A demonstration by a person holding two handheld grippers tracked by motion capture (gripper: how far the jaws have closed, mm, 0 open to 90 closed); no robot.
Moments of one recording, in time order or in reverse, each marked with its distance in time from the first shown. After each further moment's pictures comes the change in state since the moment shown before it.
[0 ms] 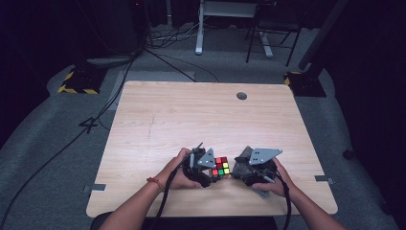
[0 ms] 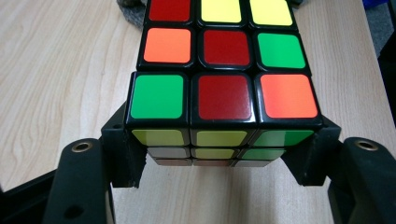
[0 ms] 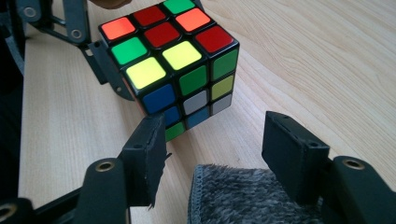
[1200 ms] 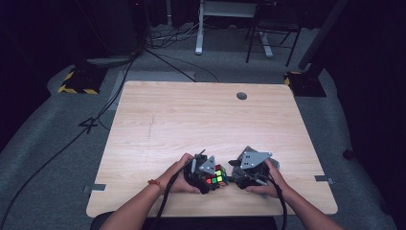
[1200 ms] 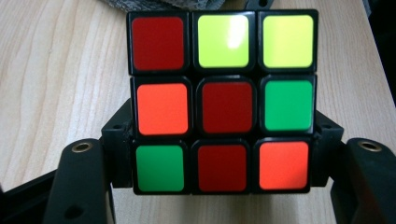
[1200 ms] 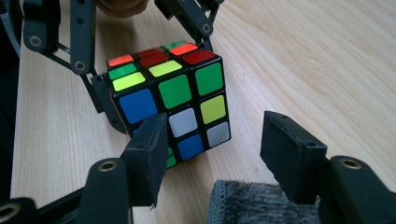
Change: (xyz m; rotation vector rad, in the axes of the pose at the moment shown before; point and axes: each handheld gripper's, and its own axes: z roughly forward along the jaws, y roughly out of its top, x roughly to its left) left arm -0.005 -0.013 0.019 0.045 -0.072 0.029; right arm 0.012 0.005 0.017 0.045 0.007 -0.067
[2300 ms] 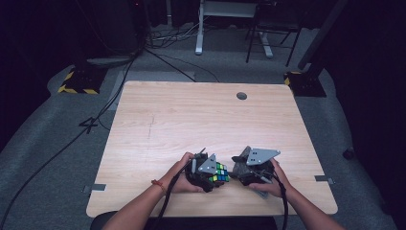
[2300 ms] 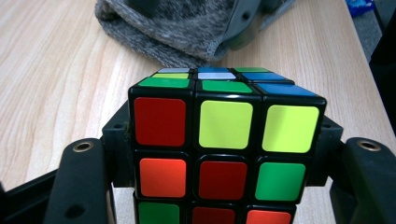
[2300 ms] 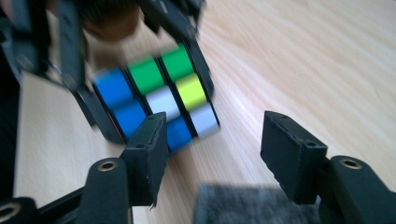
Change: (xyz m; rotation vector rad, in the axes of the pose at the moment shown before) left arm -0.005 0.007 -0.006 -0.116 0.057 0.014; right arm -0.007 -0.003 -0.013 -0.070 -0.026 0.053
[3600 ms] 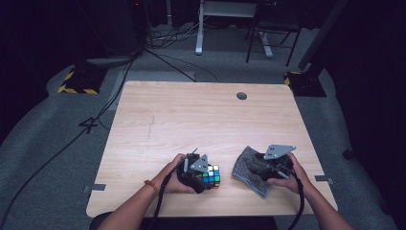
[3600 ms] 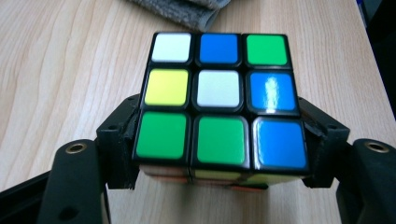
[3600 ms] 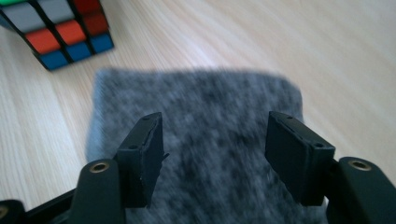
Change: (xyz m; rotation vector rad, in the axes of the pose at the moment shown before) left arm 0.008 -0.026 -0.008 0.061 -0.049 -0.061; right arm -0.040 -0.038 -0.034 0.172 -0.123 0.071
